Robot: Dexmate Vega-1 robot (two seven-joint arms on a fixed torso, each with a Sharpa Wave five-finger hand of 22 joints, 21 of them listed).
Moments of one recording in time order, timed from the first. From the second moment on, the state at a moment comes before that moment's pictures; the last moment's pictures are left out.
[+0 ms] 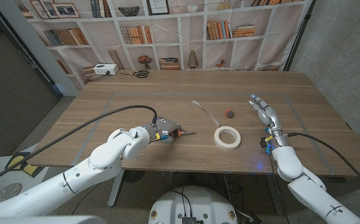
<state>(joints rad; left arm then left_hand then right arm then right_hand) 1.04 0.89 0.63 -2.15 1.03 0.30 -0.43 1.15 0.13 0.45 -0.19 0.18 0.28 0.02 0.33 0.28 0.34 -0.03 0.37 0.39 0.51 -0.05 0.34 0.21 0.66 -0.06 0.49 0.19 -1.29 -0.58 -0.21 -1.60 0.08 0.43 -0.39 0.38 0.11 0.37 -0.14 0.20 0.28 -0.04 0.19 0.18 0.24 0.05 0.22 0.20 0.14 0.04 0.24 0.20 0.20 0.08 0.21 0.18</state>
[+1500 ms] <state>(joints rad) 1.01 0.79 0.59 -1.90 0.69 0.17 0.20 1.25 0.09 0.59 -0.10 0.28 0.61 0.09 0.51 0.48 0.65 0.05 0.58 0.69 0.86 0.05 0.55 0.92 0.78 0.07 1.01 0.73 -1.31 -0.60 -0.22 -1.74 -0.01 0.26 -0.46 0.40 0.14 0.37 -0.14 0.21 0.32 -0.04 0.20 0.18 0.29 0.04 0.23 0.20 0.19 0.02 0.25 0.20 0.24 0.07 0.22 0.18</state>
